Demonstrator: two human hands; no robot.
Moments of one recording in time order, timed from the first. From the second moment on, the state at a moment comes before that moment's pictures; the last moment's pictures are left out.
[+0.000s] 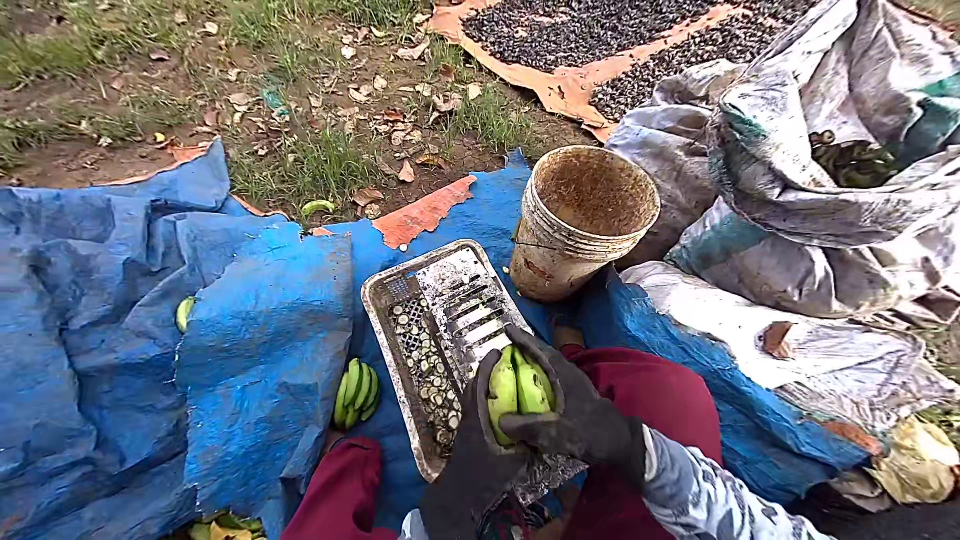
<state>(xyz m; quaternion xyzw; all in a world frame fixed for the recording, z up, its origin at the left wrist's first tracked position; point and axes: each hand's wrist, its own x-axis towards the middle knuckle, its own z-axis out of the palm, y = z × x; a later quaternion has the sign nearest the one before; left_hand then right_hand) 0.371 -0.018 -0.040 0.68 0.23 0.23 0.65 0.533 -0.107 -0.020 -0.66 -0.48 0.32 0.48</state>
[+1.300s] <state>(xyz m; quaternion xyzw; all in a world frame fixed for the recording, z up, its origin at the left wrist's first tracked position) 0.476 0.120 -0.102 0.63 0.43 0.20 0.62 0.609 0.058 -0.092 -0.71 -0.39 0.30 0.50</state>
